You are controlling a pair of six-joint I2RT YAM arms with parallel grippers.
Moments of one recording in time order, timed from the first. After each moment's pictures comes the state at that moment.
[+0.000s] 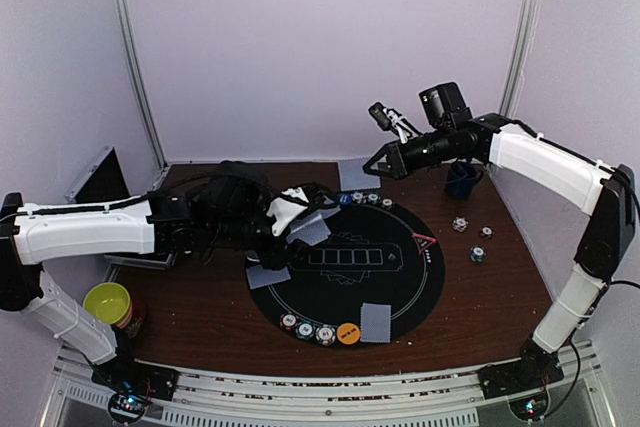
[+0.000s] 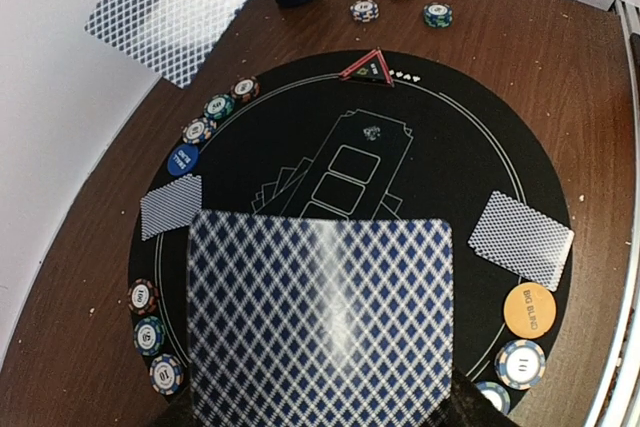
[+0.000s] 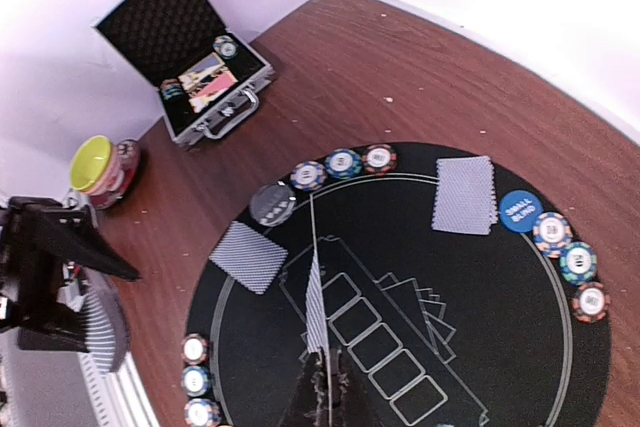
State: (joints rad) left arm -1.02 1.42 1.09 -0.29 -0.07 0.21; right arm 0.53 1.67 1.56 -0.55 -0.57 0.03
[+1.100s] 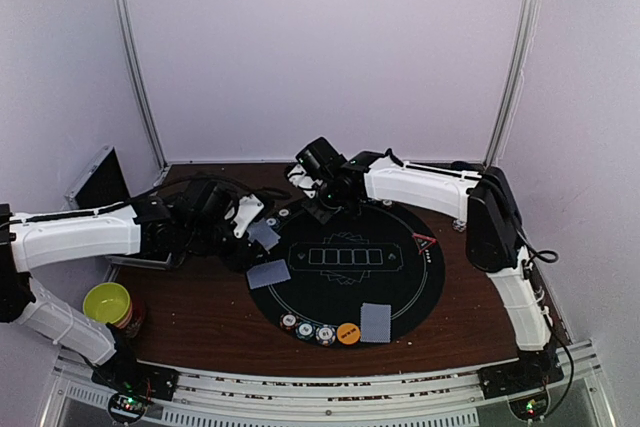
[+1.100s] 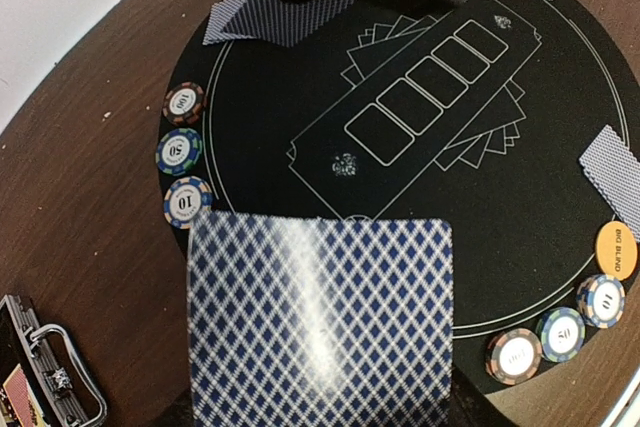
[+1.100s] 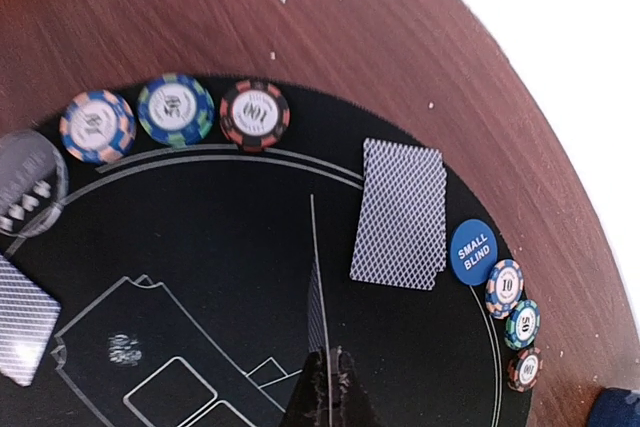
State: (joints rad) left arm -0.82 1.33 0.91 -0.40 -0.09 0.03; right arm 0.85 2.30 2.07 -0.65 0.28 -0.18
